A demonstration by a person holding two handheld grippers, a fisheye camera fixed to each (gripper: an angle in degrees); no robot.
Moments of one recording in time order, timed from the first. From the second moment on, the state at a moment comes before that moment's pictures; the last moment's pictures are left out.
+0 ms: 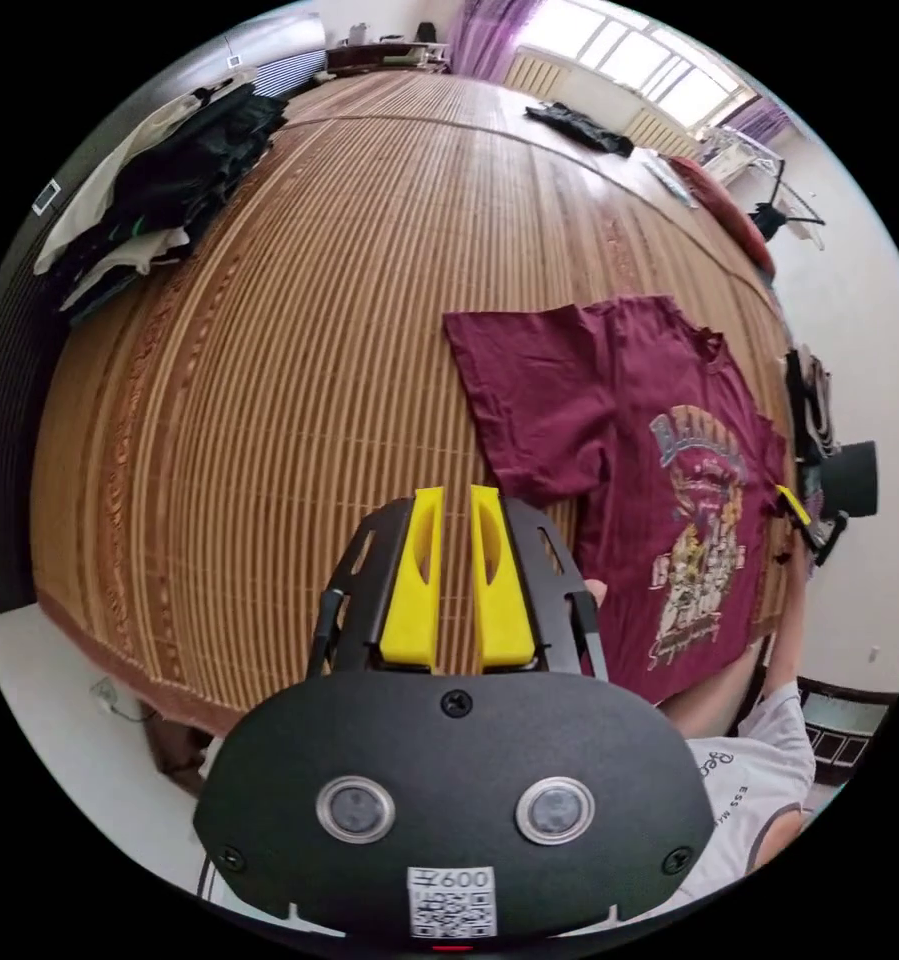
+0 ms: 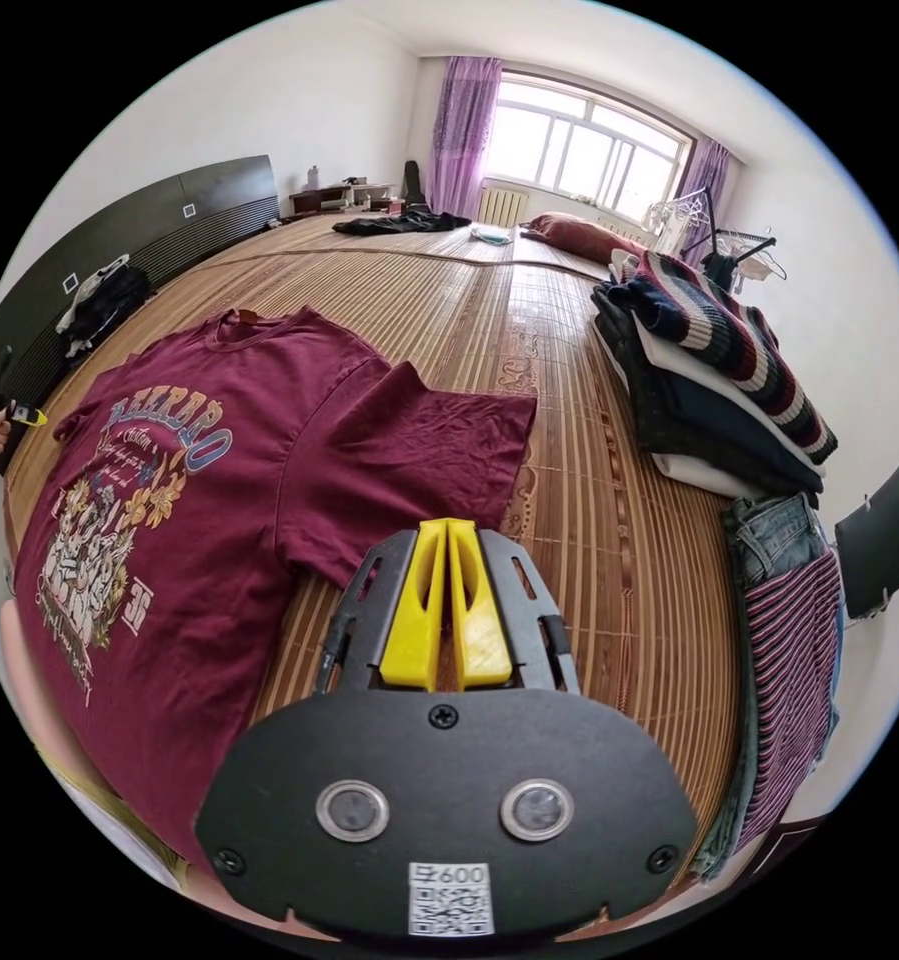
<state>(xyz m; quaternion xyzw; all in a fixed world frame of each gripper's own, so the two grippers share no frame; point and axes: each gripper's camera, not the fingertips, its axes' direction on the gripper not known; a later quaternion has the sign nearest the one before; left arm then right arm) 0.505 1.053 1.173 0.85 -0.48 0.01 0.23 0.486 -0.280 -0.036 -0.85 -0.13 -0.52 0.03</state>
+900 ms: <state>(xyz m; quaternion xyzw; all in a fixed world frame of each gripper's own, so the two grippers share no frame) 0.606 0.910 1.207 0.81 -0.58 -0.01 -0.13 0.418 -0.300 -0.025 -0.79 -0.17 -0.56 0.18</state>
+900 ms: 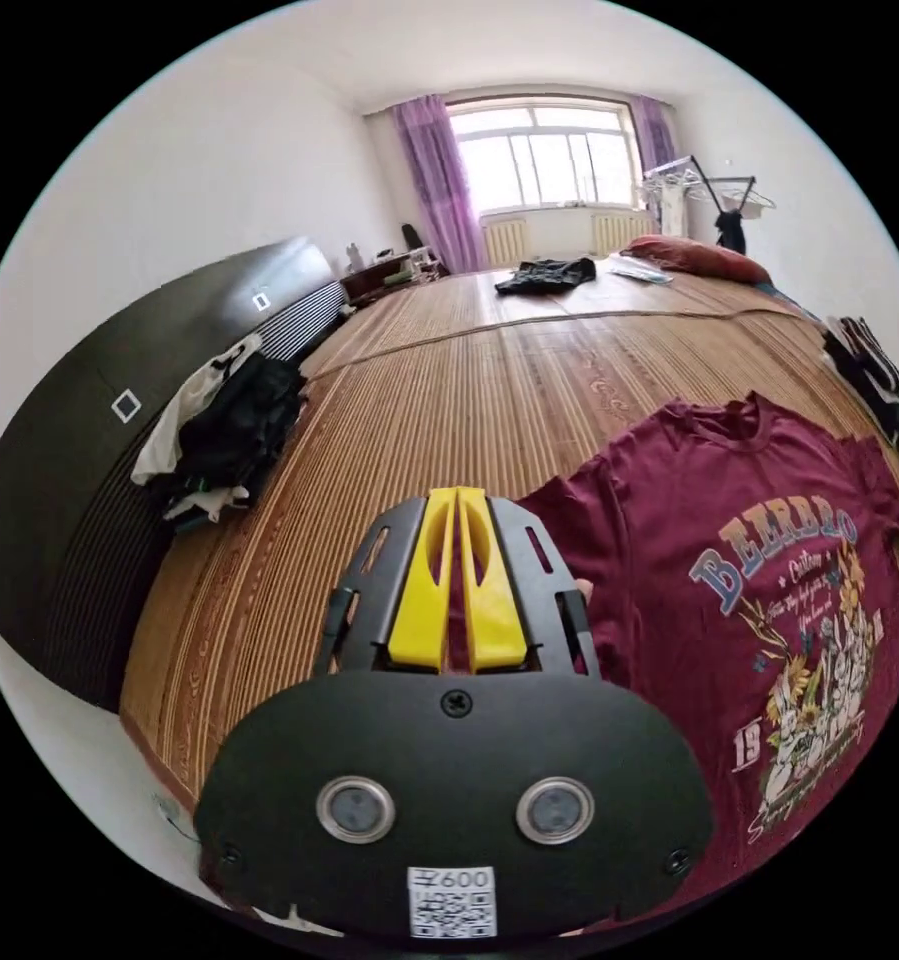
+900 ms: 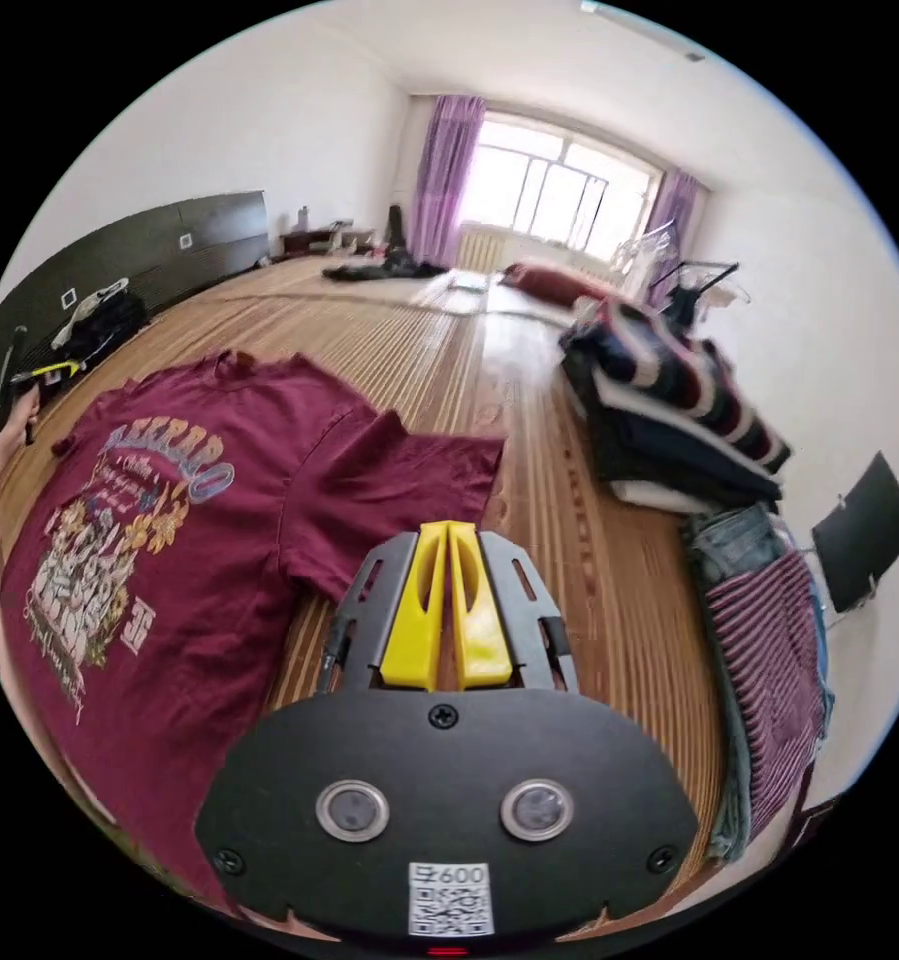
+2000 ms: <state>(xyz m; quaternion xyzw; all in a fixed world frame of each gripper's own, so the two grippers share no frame) 0.916 0.686 1.062 0.68 -0.71 0.11 0.13 0.456 -0.066 -0.315 -0.92 -0.18 -0.35 0.01</state>
